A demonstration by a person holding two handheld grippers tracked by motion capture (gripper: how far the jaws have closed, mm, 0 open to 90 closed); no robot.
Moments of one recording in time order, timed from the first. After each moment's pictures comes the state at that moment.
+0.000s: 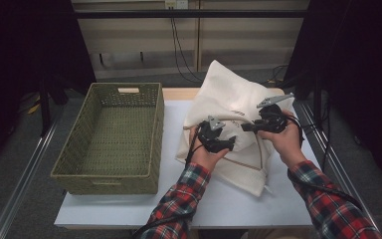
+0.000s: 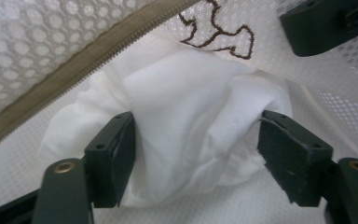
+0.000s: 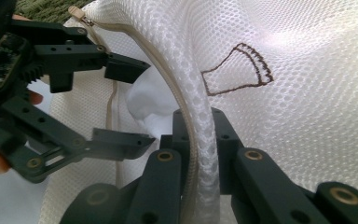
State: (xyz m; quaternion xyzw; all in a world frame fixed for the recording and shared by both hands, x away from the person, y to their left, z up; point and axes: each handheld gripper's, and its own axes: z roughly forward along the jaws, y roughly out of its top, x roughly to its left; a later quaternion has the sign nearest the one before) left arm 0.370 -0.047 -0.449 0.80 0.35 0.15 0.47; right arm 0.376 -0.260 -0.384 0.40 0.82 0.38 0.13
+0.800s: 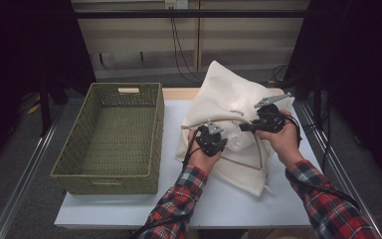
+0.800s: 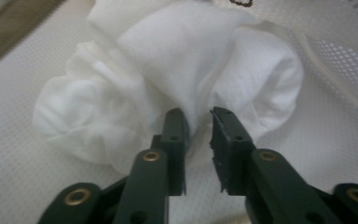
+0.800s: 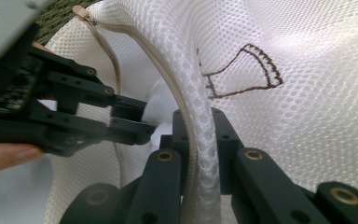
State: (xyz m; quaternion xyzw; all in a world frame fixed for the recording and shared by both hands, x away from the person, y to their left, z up) left arm 0.373 -0.048 -0.466 0.82 0.34 0.14 0.44; right arm 0.378 -0.256 -0.385 0.40 0.83 0.38 0.12
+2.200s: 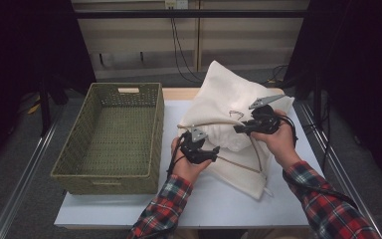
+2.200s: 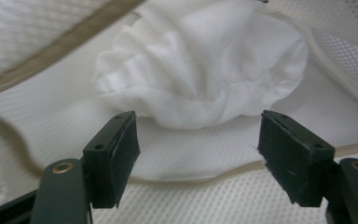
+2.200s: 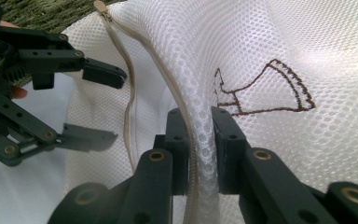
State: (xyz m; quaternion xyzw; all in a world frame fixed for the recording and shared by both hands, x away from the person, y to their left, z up) left arm 0.349 0.007 -0.461 0.80 0.36 0.16 0.46; right arm 0.374 -0.240 -0.380 0.38 0.84 0.38 0.13
